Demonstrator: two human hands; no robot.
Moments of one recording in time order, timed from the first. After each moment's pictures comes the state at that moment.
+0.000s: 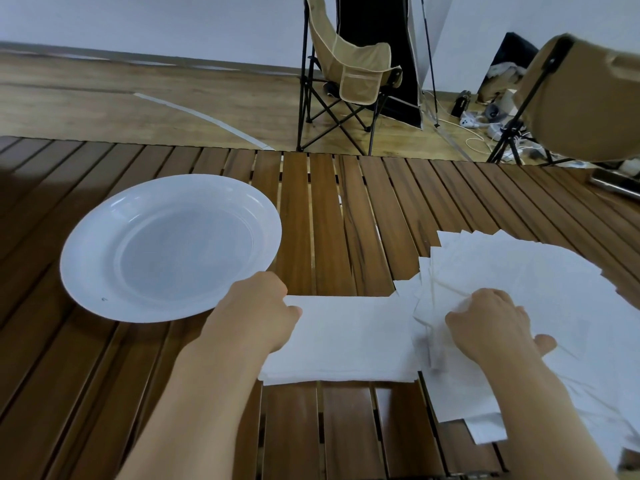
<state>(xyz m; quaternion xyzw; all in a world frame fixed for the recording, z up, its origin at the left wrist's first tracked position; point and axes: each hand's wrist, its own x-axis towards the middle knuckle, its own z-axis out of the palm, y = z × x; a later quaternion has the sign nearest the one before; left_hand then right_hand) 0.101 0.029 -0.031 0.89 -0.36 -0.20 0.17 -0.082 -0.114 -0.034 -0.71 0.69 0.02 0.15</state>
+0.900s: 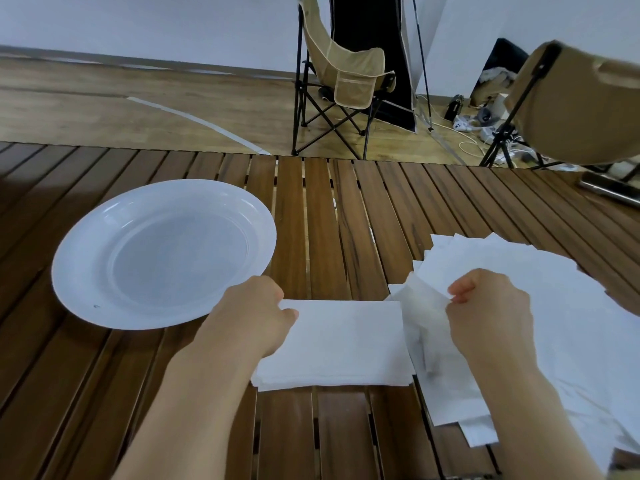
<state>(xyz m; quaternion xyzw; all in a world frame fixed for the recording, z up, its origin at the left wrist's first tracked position) 0.100 0.030 -0.025 0.89 -0.37 -0.22 0.16 -0.078 -0.106 -0.021 -0.73 0.64 -0.19 0.14</state>
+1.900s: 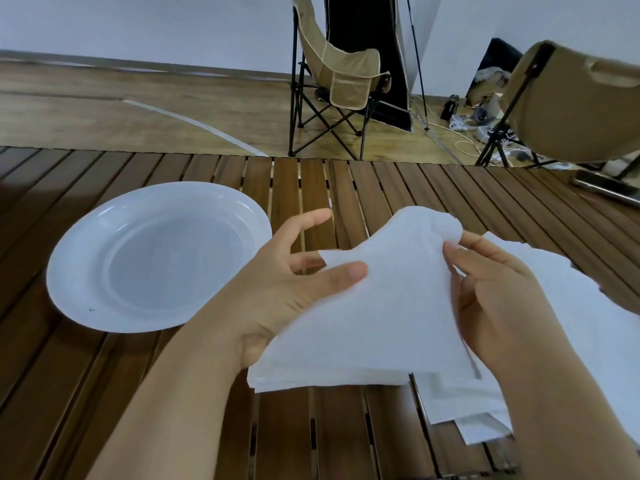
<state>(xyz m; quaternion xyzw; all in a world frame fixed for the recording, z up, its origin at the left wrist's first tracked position) 0.086 0.025 0.013 0.59 -0.29 -0.49 0.57 -0.081 -0.104 0.011 -0.48 0.44 -0.38 0.66</state>
